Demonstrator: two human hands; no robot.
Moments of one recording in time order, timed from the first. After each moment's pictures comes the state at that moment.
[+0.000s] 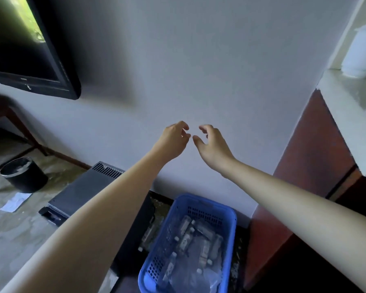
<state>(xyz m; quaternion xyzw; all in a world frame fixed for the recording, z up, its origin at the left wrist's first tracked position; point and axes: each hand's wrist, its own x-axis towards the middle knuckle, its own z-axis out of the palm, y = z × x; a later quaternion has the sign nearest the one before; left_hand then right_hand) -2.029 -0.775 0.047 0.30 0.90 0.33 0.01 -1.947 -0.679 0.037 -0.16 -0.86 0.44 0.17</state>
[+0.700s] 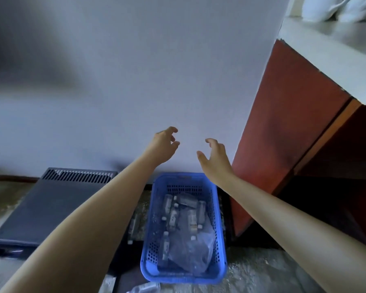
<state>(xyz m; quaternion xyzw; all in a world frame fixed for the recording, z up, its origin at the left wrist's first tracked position) -2.068 -0.789 -0.044 0.42 0.85 0.28 0.17 -1.926 -0.721 -0.067 -0.39 -0.80 0.41 0.18</state>
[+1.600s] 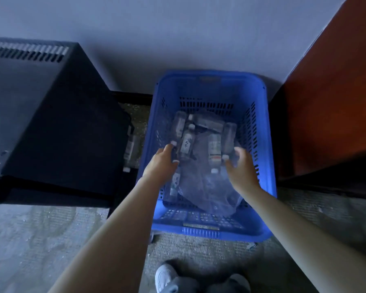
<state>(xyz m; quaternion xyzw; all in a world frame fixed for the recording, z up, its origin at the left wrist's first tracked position) -2.073 -0.866 -0.572 0.28 0.89 0.13 0.33 -1.915 -0.740 -0.588 -0.51 -0.74 0.44 0.05</state>
